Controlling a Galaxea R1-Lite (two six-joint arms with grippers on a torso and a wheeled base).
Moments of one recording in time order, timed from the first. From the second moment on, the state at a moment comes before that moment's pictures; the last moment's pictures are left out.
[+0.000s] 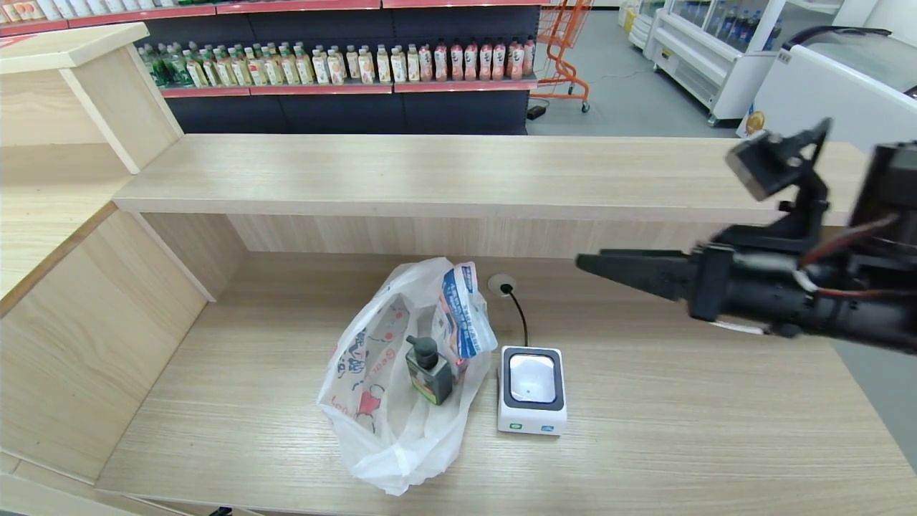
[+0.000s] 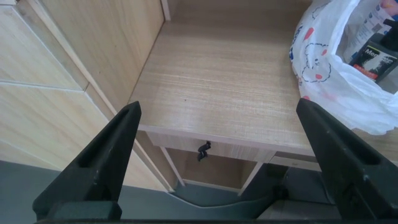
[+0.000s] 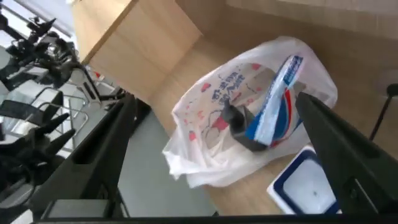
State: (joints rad) left arm 0.00 0.00 0.00 0.05 0.13 0.01; right arm 0.41 1.46 -0.77 -0.59 0.59 0.25
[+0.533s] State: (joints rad) left arm 0.00 0.00 0.00 0.05 0.13 0.01; right arm 0.10 0.56 -0.17 -0.24 0.24 -0.05
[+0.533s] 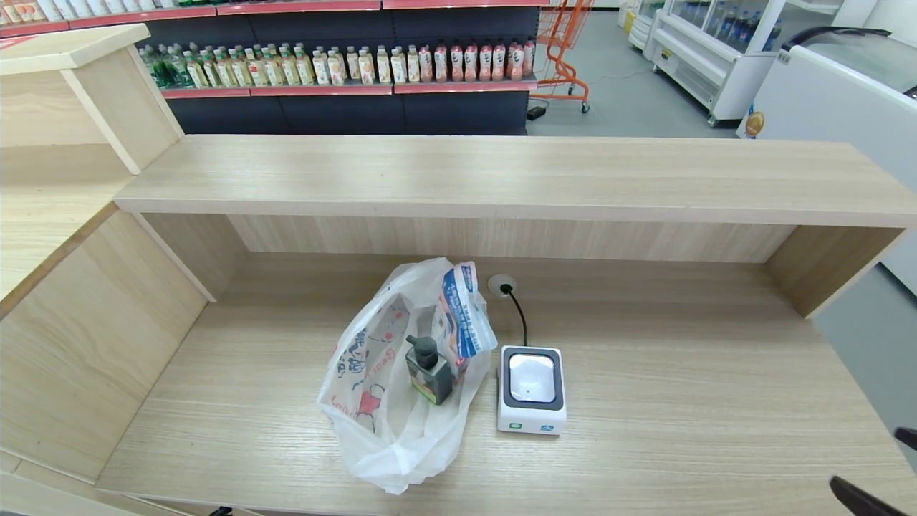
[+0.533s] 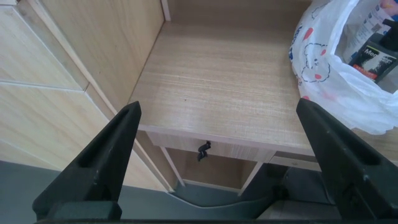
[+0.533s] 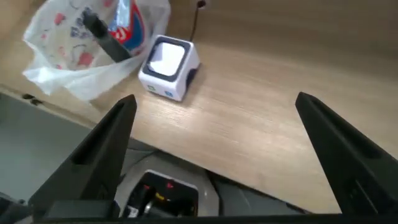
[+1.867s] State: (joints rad) left arm 0.00 0.00 0.00 0.05 0.13 0.01; right arm 0.00 0.00 0.00 -0.03 0.04 -0.03
